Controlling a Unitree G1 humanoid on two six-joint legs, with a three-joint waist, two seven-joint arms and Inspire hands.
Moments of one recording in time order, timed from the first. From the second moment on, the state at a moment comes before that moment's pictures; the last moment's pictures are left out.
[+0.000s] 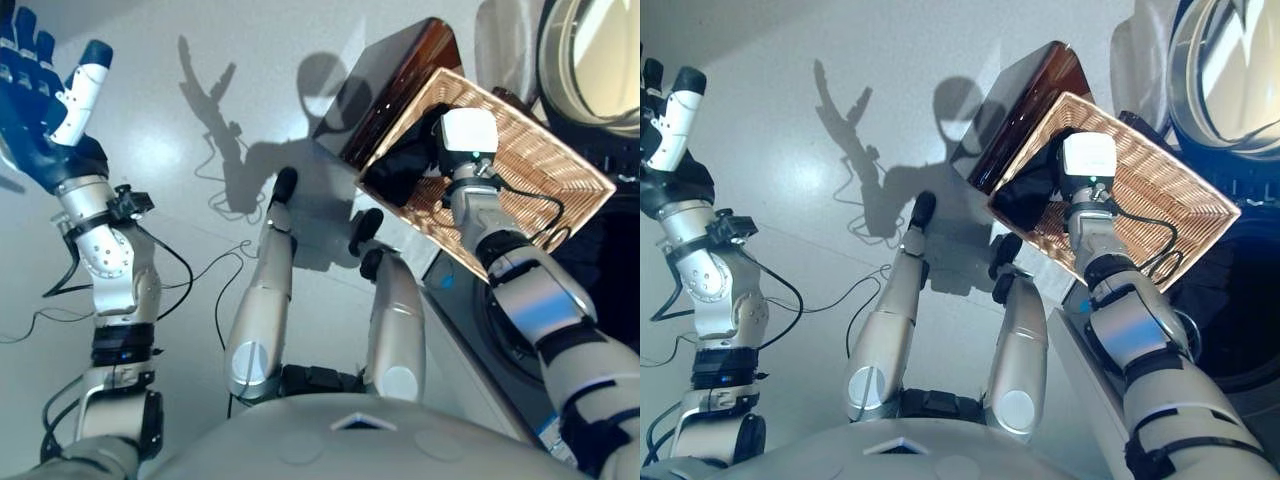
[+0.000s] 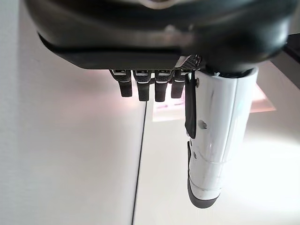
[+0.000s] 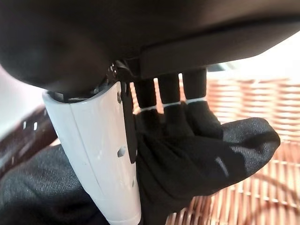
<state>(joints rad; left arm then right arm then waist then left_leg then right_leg) -0.16 0.37 0.14 0.01 -0.43 -0.47 0.37 -0.79 -0.45 0.56 1.22 -0.66 0.06 -0.50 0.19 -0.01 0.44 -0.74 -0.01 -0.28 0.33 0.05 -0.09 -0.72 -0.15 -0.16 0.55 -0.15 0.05</state>
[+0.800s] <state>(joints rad) -0.08 0.35 0.14 0.08 -0.51 -0.49 0.29 -0.49 -0.39 0.12 1.12 -0.16 -0.05 -0.56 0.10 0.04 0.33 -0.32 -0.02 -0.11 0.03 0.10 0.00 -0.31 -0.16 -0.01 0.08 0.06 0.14</state>
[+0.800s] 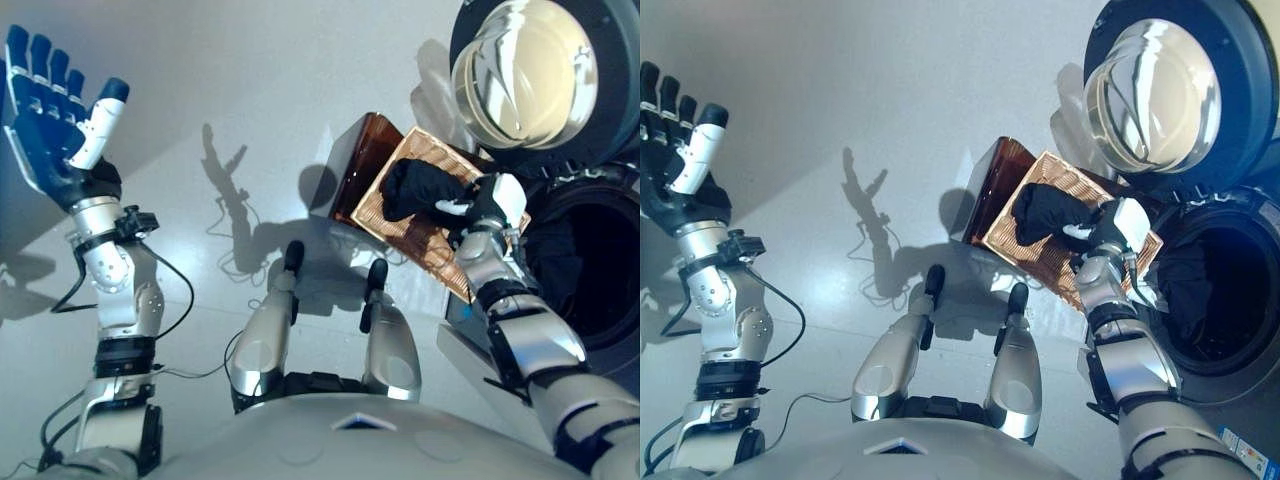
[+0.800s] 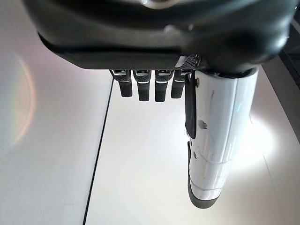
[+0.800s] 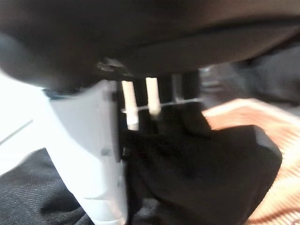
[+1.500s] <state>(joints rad) -0.07 0.28 0.13 0.05 -0.49 -0.49 0.33 -0.39 -0.14 -0.29 0.91 0.95 -0.49 -0.43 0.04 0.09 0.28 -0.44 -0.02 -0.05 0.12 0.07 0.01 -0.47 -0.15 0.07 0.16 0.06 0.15</state>
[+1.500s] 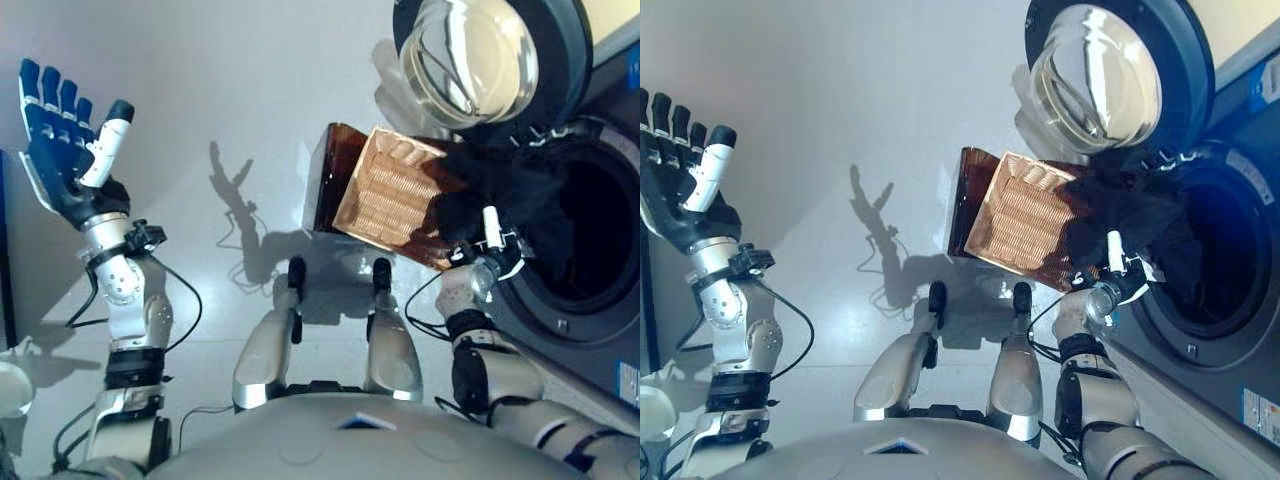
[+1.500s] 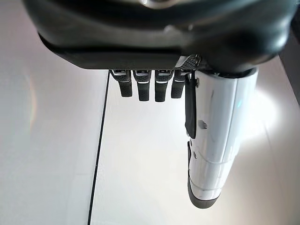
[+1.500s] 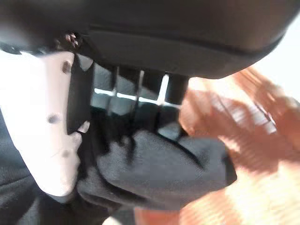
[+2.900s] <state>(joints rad) -0.03 0.29 0.11 0.05 -0.53 -0.51 0.31 -0.75 -0.57 -0.54 0.78 1.16 -0.70 -0.71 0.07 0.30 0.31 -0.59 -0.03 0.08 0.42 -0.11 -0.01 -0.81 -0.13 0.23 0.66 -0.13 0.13</state>
